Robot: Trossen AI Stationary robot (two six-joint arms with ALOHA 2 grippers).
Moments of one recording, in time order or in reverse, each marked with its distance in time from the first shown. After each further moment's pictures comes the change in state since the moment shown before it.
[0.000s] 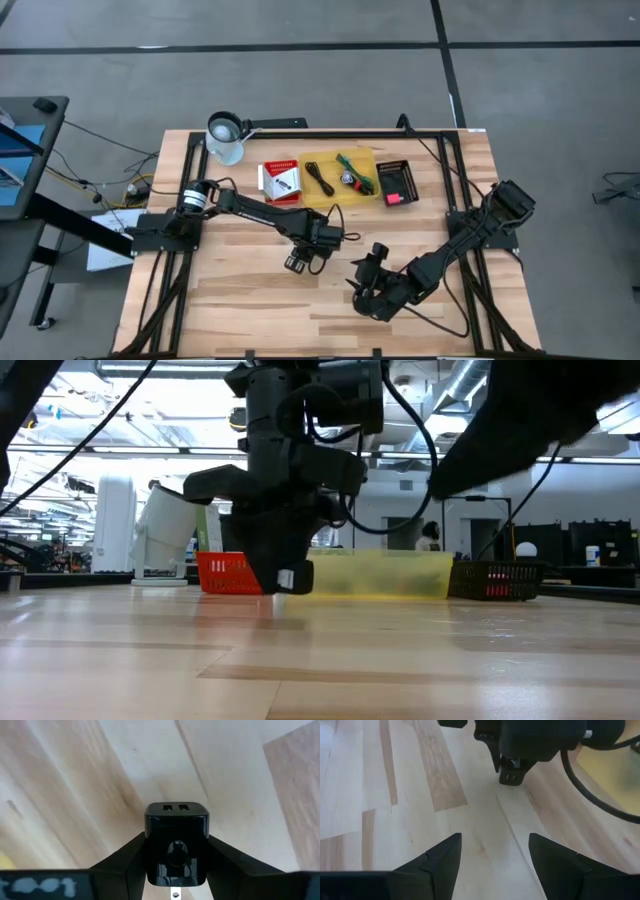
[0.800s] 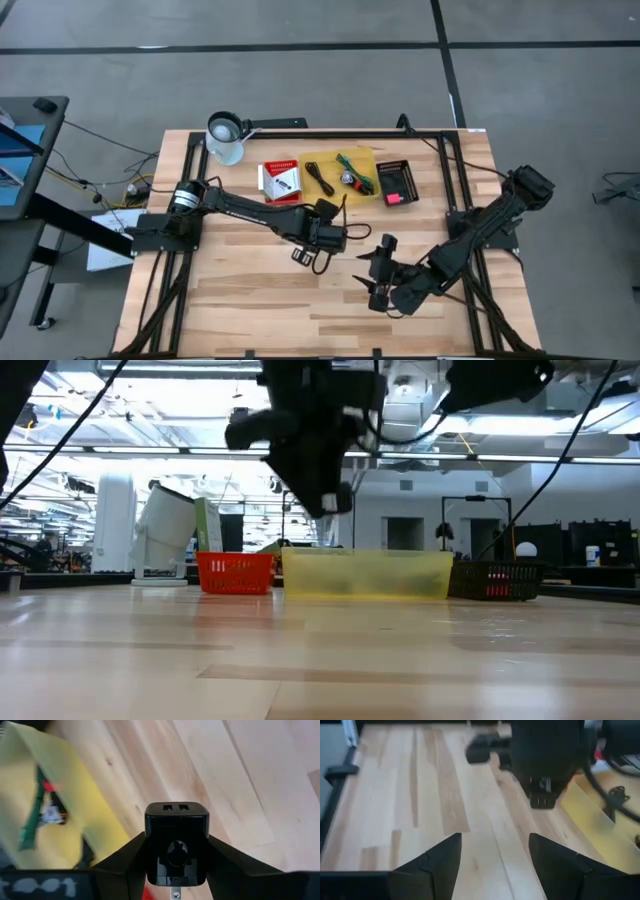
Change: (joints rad) left arm -0.045 -0.060 0.170 -0.084 -0.307 0.046; right arm 0.025 -0.208 0.001 -0.062 0.034 -0.155
